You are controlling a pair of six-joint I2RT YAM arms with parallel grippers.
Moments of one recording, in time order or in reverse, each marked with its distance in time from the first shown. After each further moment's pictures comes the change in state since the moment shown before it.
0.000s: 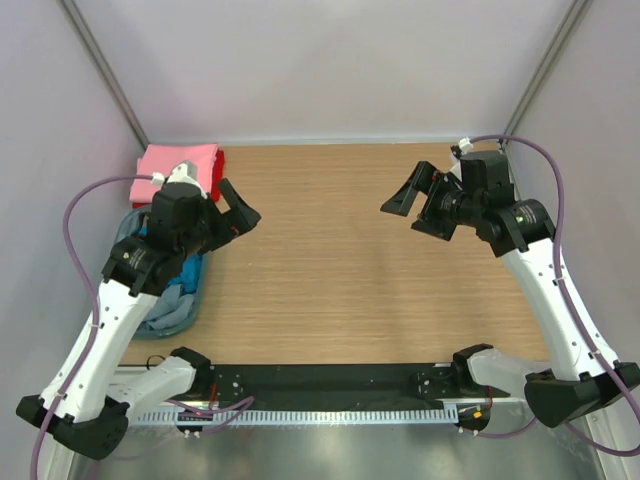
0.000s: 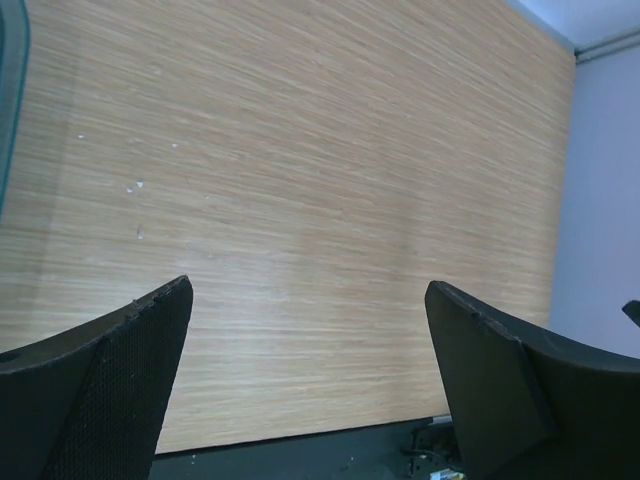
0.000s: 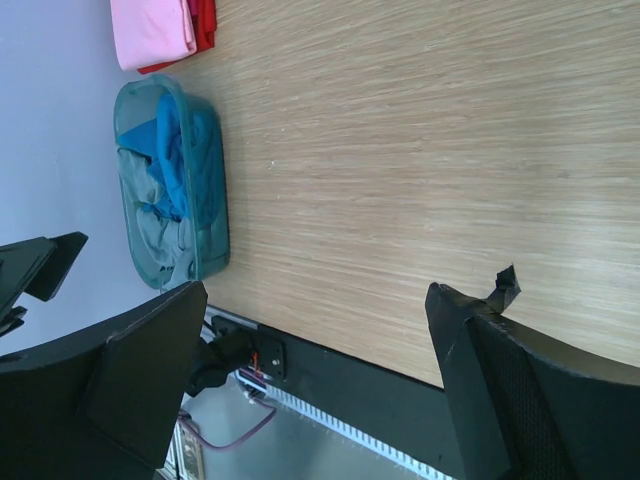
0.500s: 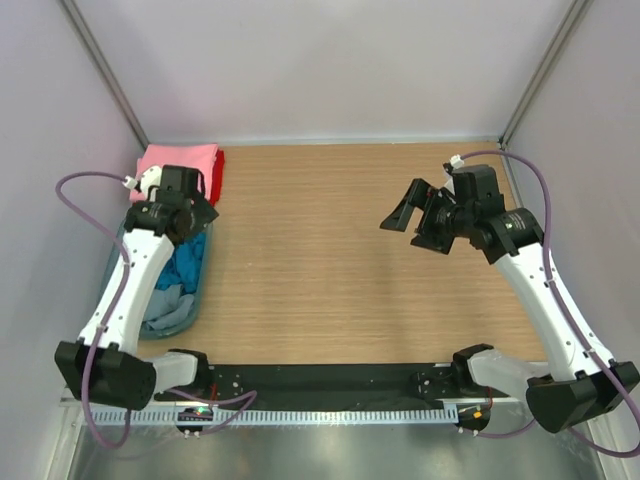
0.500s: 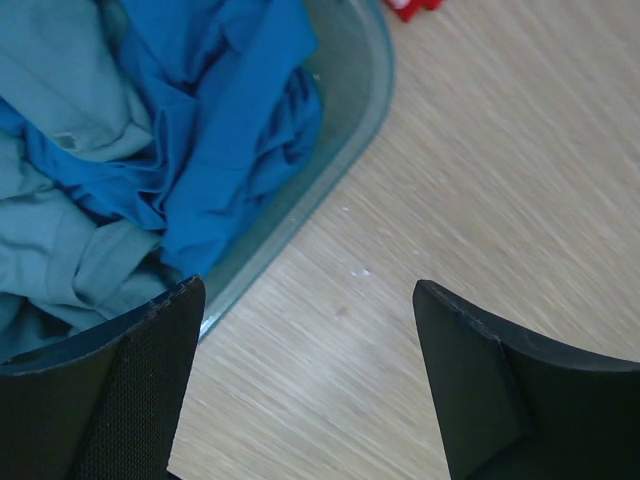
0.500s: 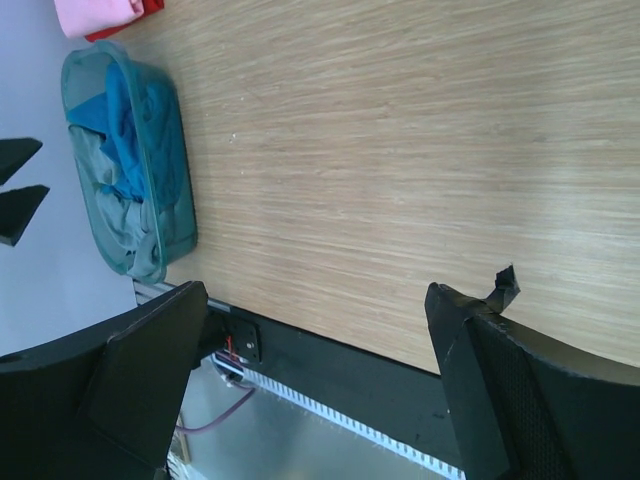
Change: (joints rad) left arm 0.270 0.223 -0.002 -0.102 -0.305 -0.024; right arm 0.000 -0.019 -0.115 0.010 -0.007 -0.023
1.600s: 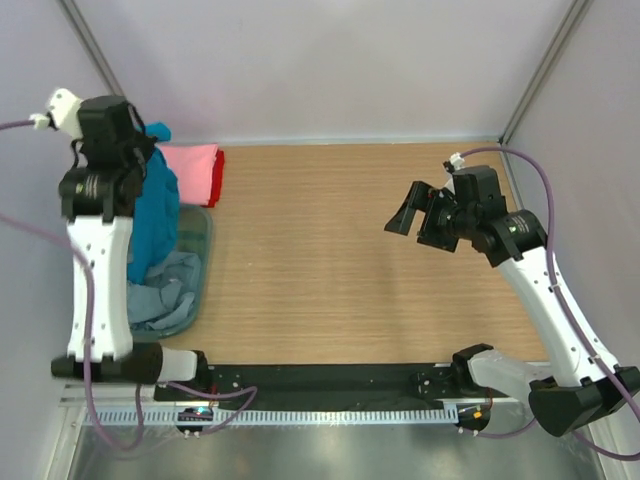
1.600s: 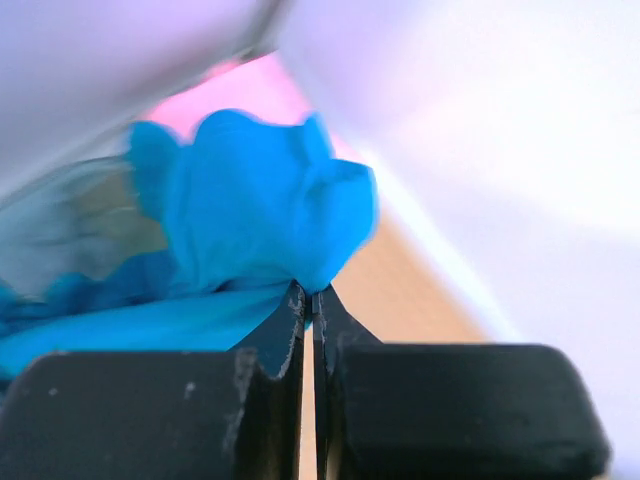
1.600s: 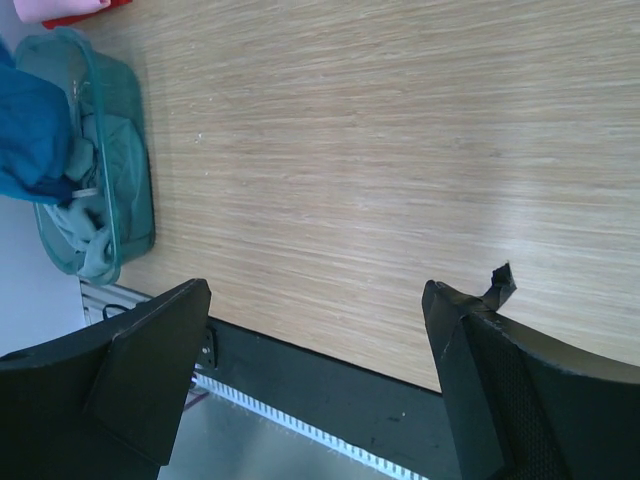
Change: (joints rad) left arm 0.145 0.261 0.692 -0.058 -0.117 0.039; right arm 0.029 -0.027 -0.008 -0.017 0.070 -0.097
